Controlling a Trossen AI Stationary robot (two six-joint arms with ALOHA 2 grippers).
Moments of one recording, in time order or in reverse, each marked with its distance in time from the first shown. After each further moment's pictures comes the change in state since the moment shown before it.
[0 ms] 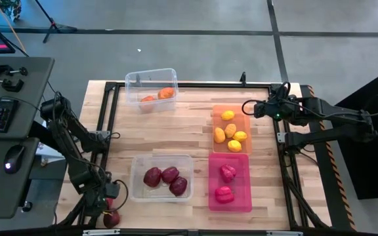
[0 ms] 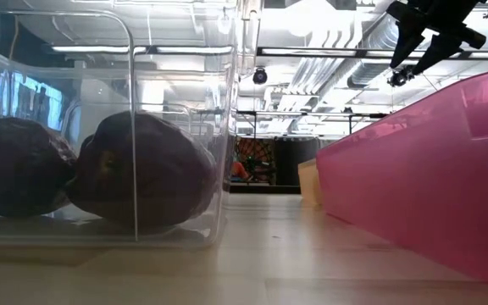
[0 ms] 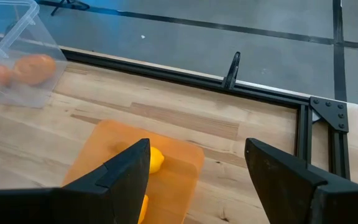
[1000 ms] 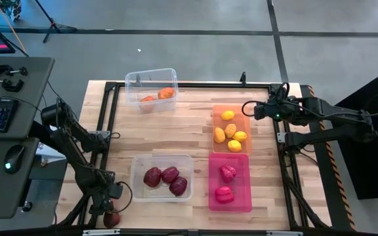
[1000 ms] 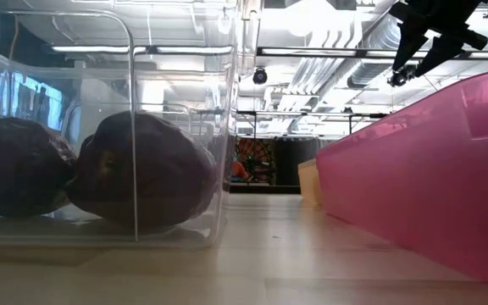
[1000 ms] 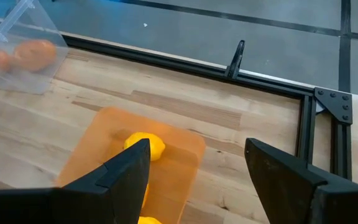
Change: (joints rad) left arm 0.003 0.119 -0.086 0.104 0.006 0.089; right arm 0.000 0.000 0.000 -0.023 -0.045 0.000
